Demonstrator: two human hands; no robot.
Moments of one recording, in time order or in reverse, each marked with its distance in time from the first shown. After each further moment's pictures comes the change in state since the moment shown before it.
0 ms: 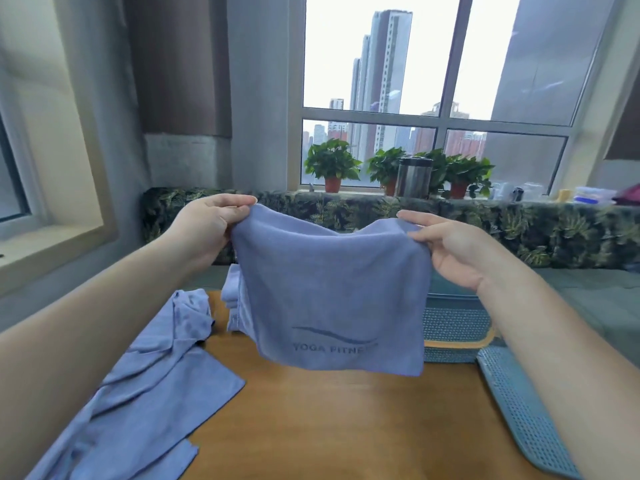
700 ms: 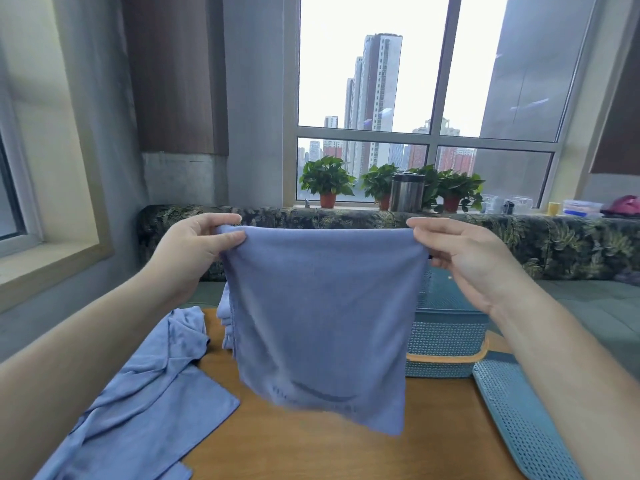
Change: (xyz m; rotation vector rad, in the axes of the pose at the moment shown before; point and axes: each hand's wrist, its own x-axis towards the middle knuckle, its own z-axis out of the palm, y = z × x) left_hand -0.038 0.014 -0.004 0.197 0.055 0.127; right_hand -0.033 -0.012 -0.007 -0.229 0.178 -0.290
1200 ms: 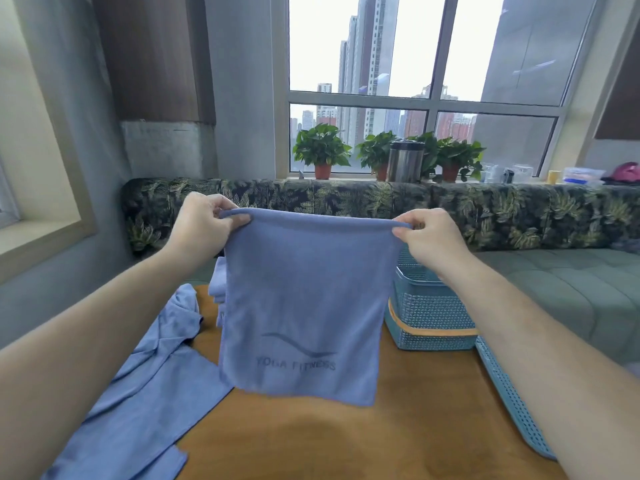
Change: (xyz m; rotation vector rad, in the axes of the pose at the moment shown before) left_hand 0.054 -0.057 0.021 0.488 0.024 0.161; right_hand 0.051 0.069 0.026 -0.625 0.111 -0.055
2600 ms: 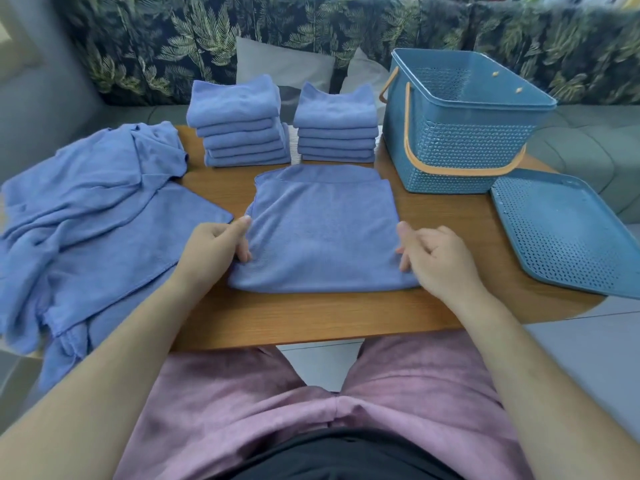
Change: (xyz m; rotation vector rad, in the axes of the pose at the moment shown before) left_hand -0.230 -0.134 0.075 -0.250 -0.360 -0.406; right_hand -0.210 0.162 0.069 -0.142 -0.226 0.095
